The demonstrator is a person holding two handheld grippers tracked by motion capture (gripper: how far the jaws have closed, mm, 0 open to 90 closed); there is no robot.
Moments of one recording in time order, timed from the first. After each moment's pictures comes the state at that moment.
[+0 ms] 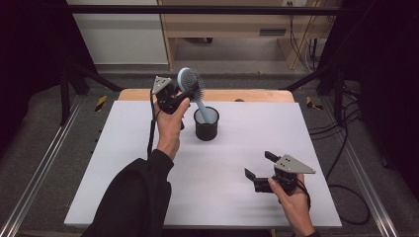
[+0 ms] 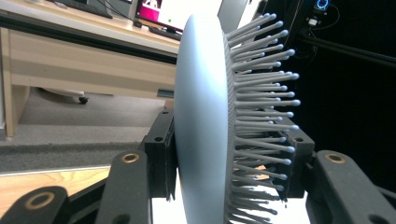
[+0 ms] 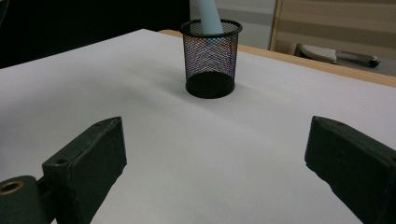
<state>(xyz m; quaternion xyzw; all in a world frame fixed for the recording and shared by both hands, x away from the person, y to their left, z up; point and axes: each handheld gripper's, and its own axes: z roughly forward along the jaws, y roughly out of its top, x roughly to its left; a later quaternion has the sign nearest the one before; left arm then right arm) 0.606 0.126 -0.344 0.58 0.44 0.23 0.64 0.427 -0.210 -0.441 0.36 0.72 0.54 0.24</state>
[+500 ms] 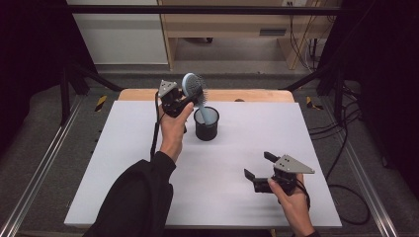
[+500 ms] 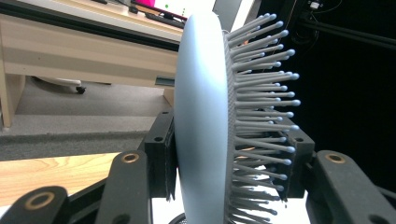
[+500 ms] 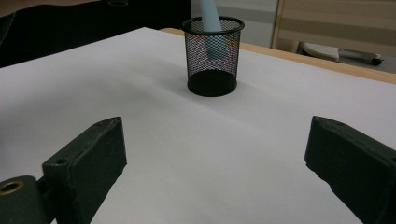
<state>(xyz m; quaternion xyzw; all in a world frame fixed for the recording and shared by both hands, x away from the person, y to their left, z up) 0.608 0.118 -0.358 0.60 0.44 0.23 0.63 0.427 -0.209 -0.443 0.36 0.72 0.54 0.23</state>
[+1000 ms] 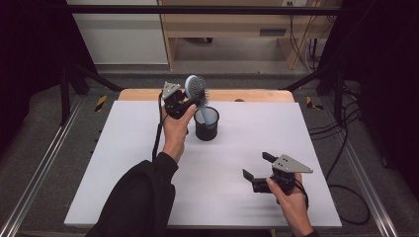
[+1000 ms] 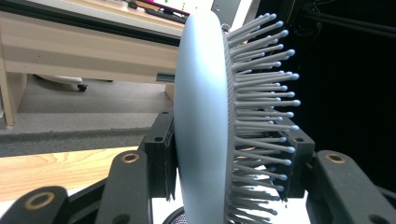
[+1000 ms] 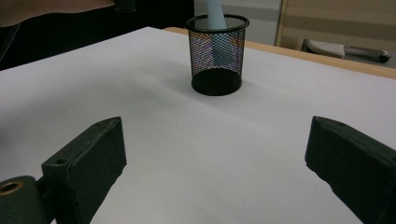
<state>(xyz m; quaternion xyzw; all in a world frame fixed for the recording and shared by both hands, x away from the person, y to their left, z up) 0.609 0.111 -0.365 0.61 0.44 0.23 0.62 0.429 -0.206 -0.445 0.36 0.73 0.54 0.22</state>
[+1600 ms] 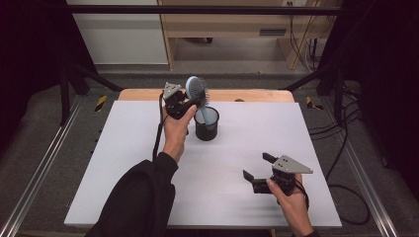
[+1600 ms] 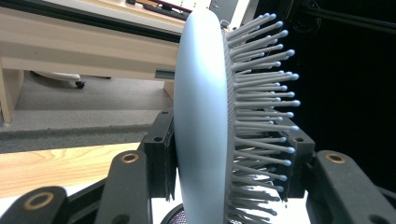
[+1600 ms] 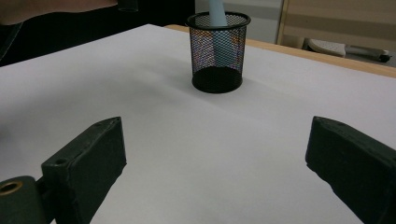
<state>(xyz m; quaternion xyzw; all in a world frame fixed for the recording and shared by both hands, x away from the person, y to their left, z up) 0.612 0.111 -0.369 0.61 0.44 0.22 0.61 0.427 -0.206 -0.445 0.36 0.73 0.54 0.22</state>
